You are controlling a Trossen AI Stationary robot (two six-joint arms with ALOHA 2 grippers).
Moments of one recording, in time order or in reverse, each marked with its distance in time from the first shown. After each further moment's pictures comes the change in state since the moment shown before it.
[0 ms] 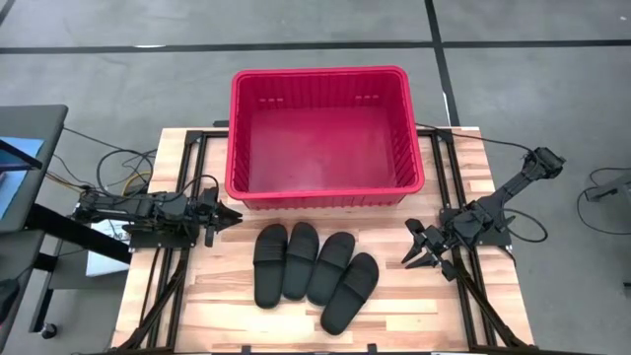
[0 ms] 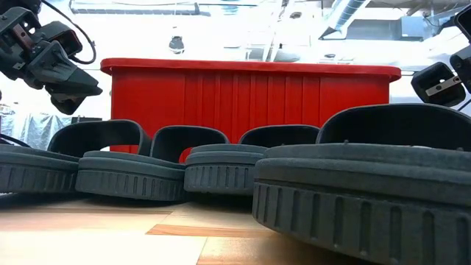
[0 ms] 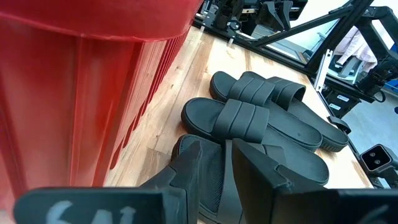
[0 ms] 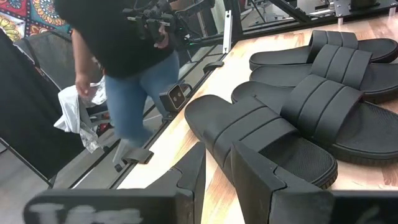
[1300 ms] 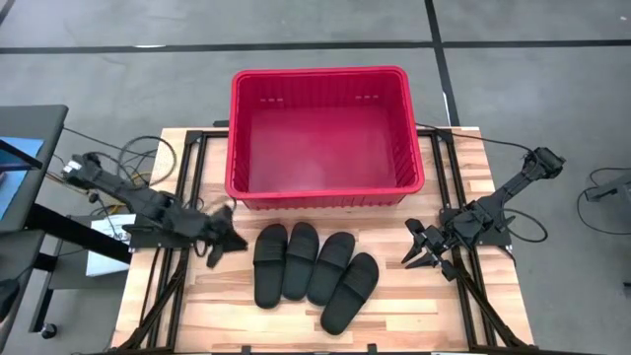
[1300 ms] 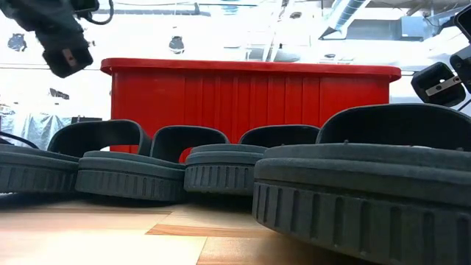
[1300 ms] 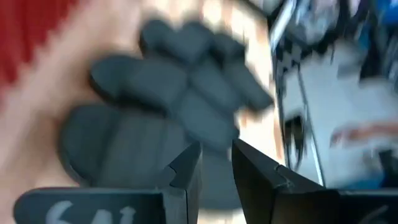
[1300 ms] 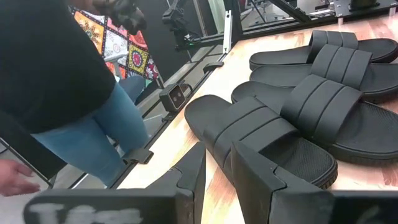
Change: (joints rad) left arm -0.329 0.690 0.380 0.041 0.010 -0.311; right arm 0.000 0.000 0.000 0.000 0.000 0.000
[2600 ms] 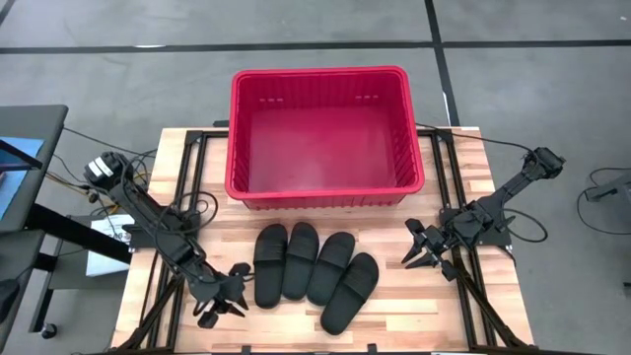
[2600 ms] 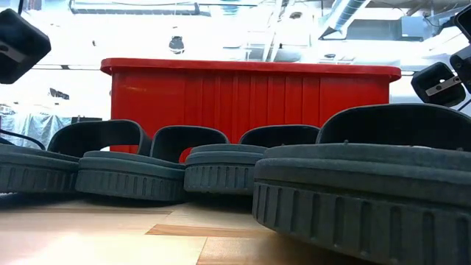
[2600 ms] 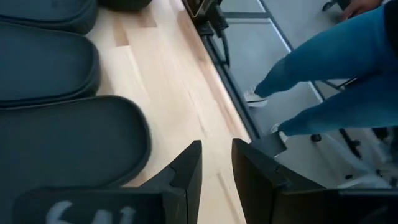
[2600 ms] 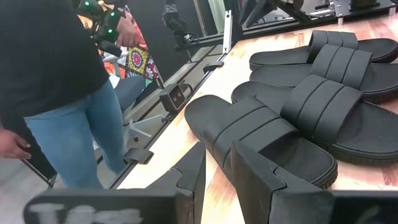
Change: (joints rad) left arm -0.364 0.588 0.070 0.432 0.071 0.213; right arm 0.000 0.000 0.000 0.000 0.000 0.000
